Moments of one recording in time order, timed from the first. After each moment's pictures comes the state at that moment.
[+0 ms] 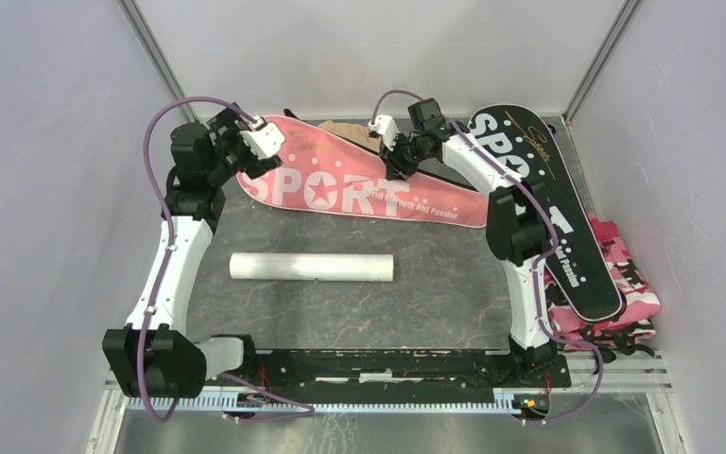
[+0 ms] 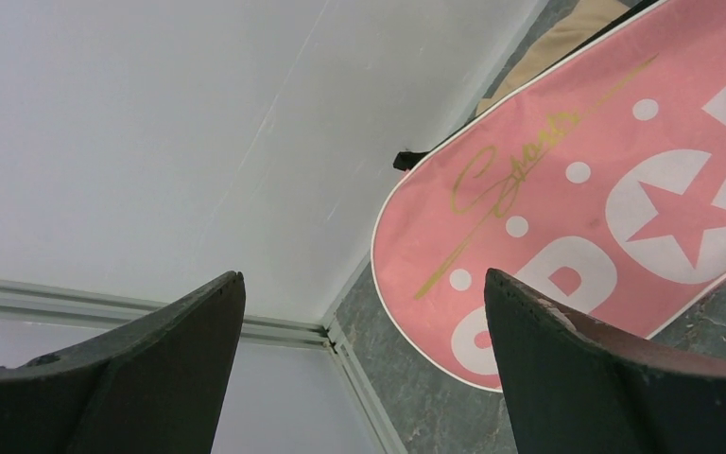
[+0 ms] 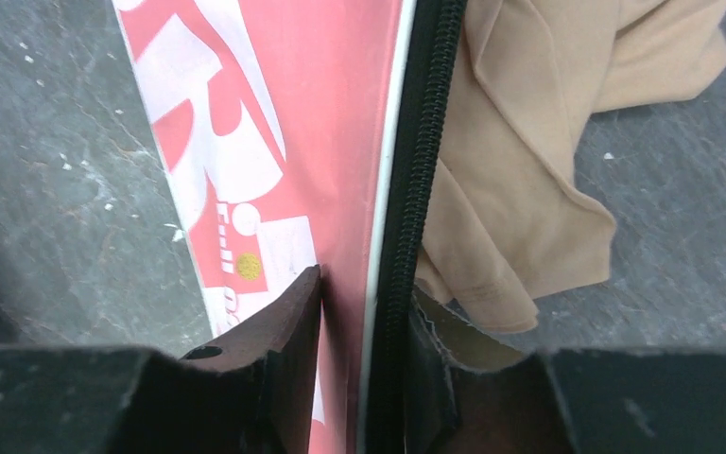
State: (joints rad) left arm -0.01 1.21 1.15 -0.12 0.42 0.95; right arm 0.41 2.23 1.96 -0.64 -0.53 -0.64
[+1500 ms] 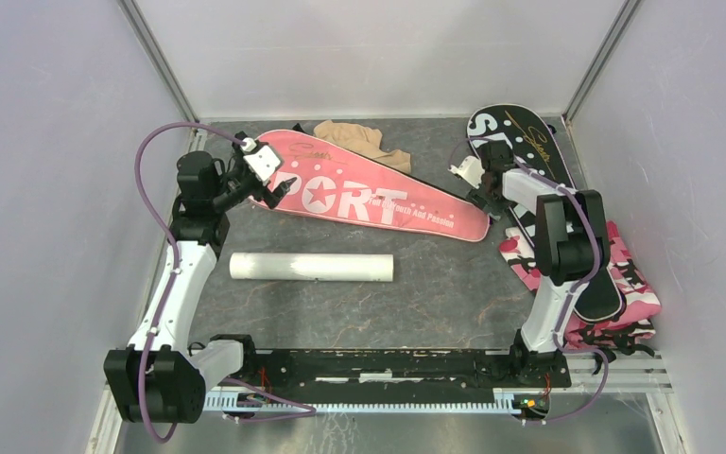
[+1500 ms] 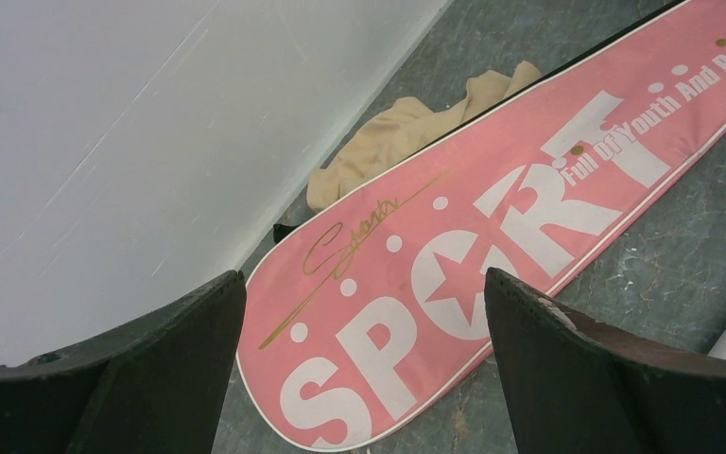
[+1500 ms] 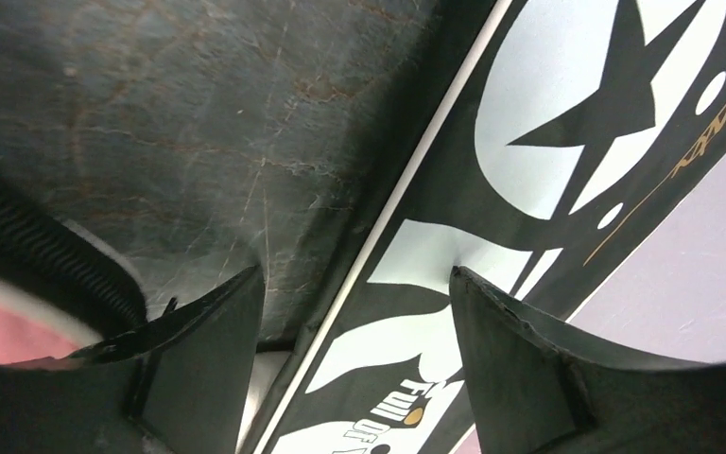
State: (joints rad) left arm -0.01 1.09 0.93 -0.03 0.68 0.65; right arm 0.12 1.92 1.27 -0.45 0.32 -0.83
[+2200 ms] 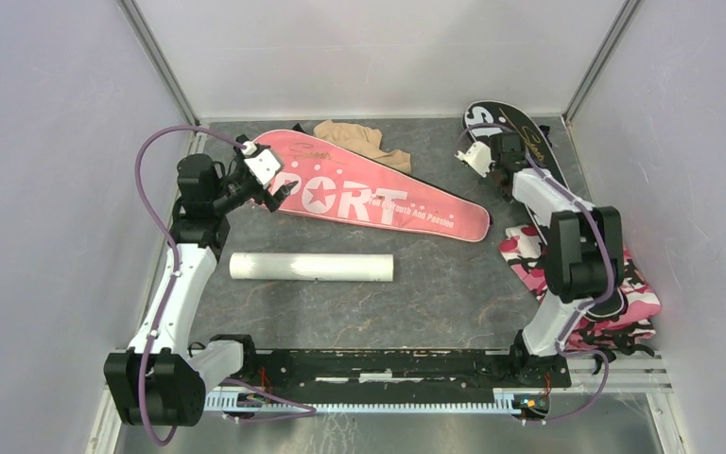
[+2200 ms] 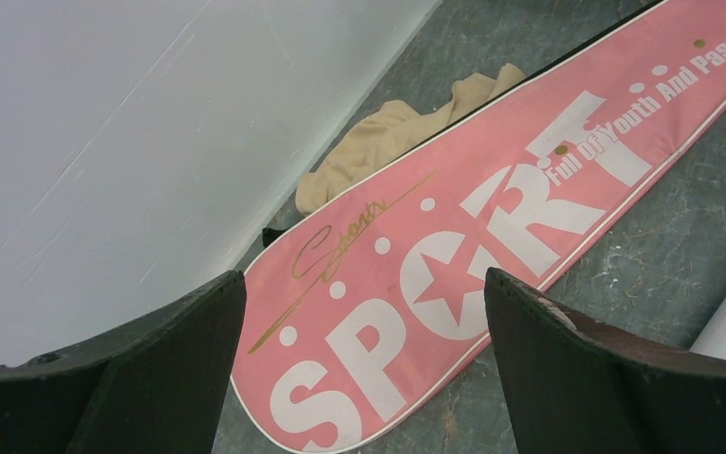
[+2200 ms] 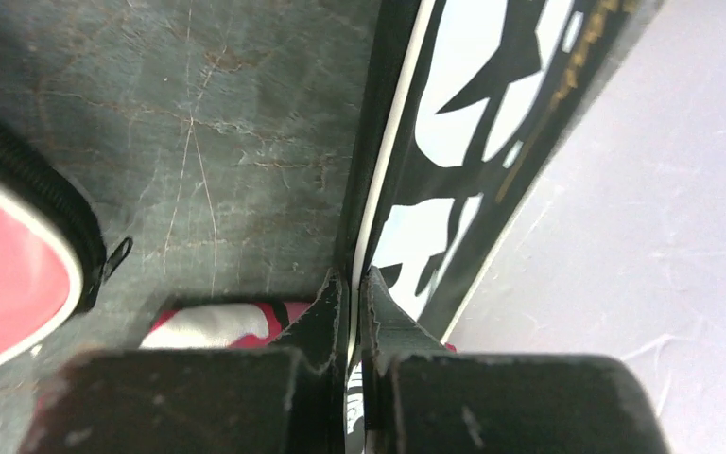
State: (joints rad) left arm -0.01 1.07 0.91 -0.03 0.71 0.65; right arm 0.10 1.82 1.25 -0.42 0.34 -0.82
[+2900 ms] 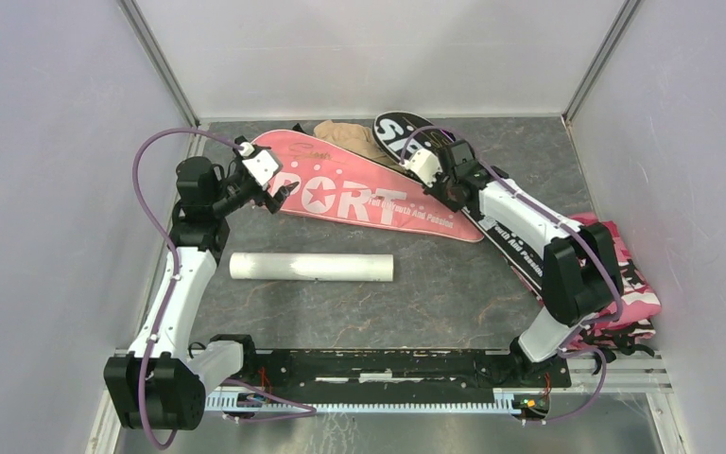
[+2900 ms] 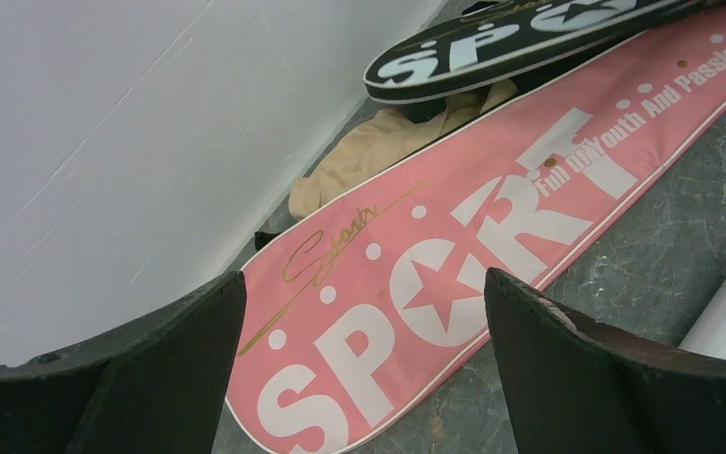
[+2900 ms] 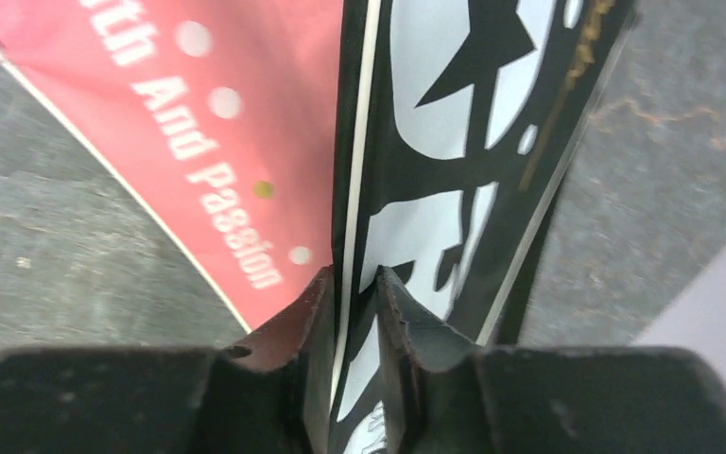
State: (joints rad) left arm -0.01 1.06 0.89 -0.01 0.72 0.61; right arm 0.41 1.65 1.25 -0.51 0.14 -0.60
